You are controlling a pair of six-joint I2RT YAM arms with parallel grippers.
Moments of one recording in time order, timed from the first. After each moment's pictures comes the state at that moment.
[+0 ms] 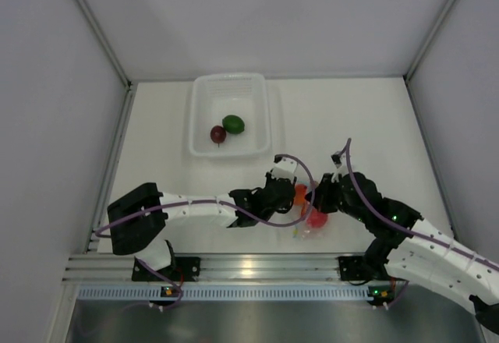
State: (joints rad) left arm -1.22 1.60 0.91 0.08 -0.54 -0.49; right arm 0.86 0.63 0.56 -0.44 0.12 0.70
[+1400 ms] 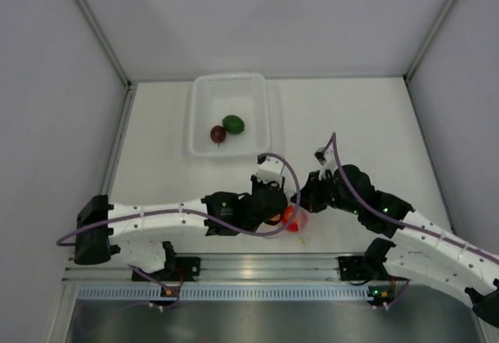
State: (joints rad) left arm -1.34 1.34 1.01 -0.33 -0.73 -0.69; right arm 0.86 0.75 0.62 -0.36 -0.09 0.62
